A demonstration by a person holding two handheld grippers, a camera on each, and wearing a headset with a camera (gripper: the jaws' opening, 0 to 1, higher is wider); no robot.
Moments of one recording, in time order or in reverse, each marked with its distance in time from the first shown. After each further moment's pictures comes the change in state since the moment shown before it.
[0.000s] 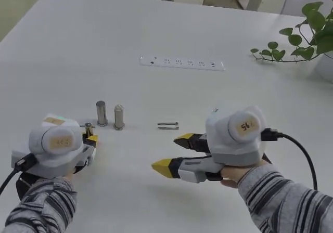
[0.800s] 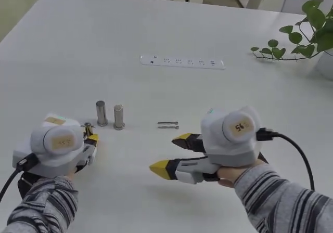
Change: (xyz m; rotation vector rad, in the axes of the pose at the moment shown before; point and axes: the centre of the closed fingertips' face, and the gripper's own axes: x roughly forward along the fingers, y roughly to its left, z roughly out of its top) left arm 0.001 0.002 0.001 0.009 0.002 0.016; right arm 0.004 0.005 0.000 -0.011 0.004 0.006
